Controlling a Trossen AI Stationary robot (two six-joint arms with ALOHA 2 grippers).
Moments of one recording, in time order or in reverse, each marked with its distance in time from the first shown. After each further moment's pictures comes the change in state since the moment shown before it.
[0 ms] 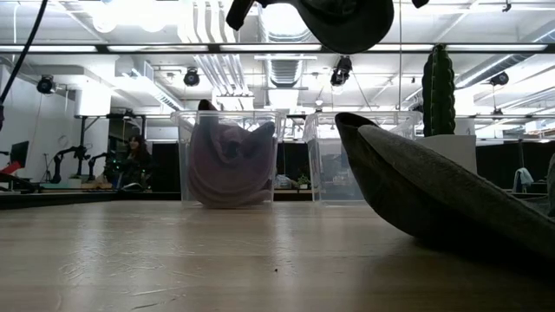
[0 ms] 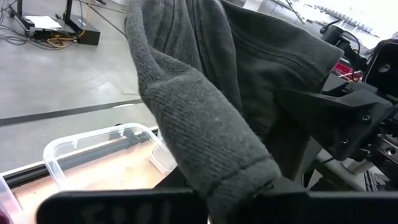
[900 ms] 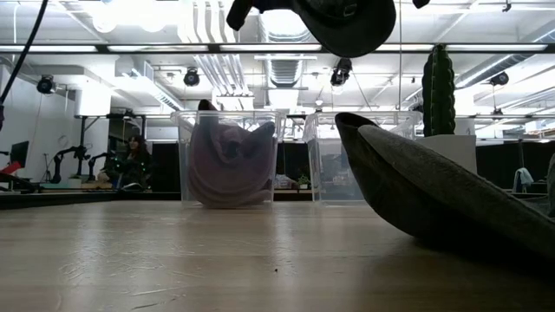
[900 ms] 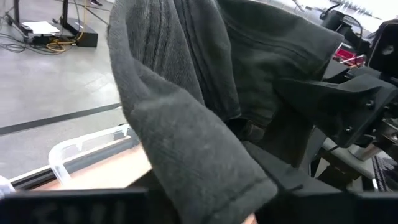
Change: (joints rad) left arm 0.006 0.000 0.000 -0.019 0.022 0.055; right arm 0.000 -0.002 0.000 -0.014 0.003 0.001
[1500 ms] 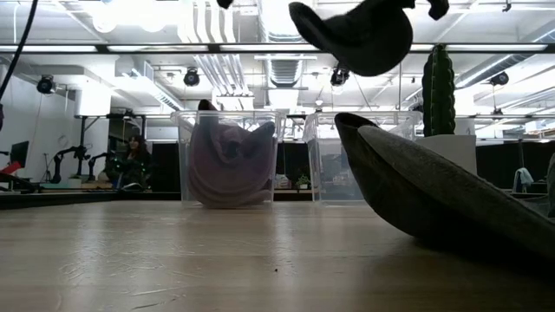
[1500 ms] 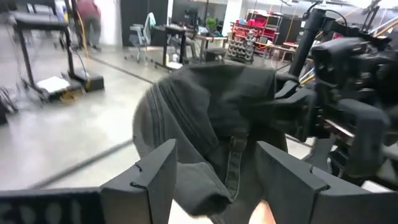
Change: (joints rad) left arm 0.000 -0.085 0.000 0.001 -0.008 0.281; right arm -0.050 -0.033 0.000 -0.184 0.136 0.187
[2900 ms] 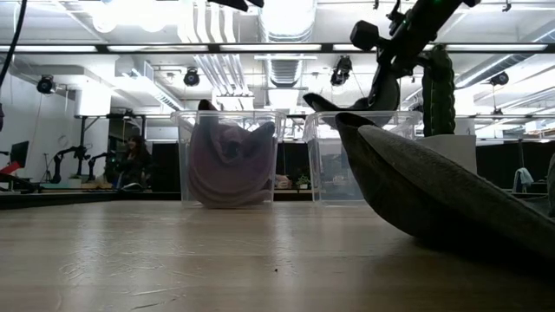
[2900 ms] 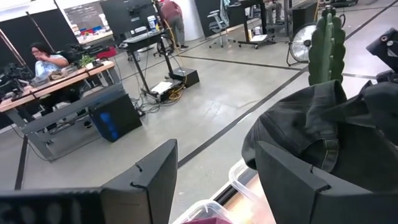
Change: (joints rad) left arm 0.033 -0.076 0.000 -0.245 -0.318 0.248; right arm -0.286 0.159 -0.019 -0.367 -0.123 0.710
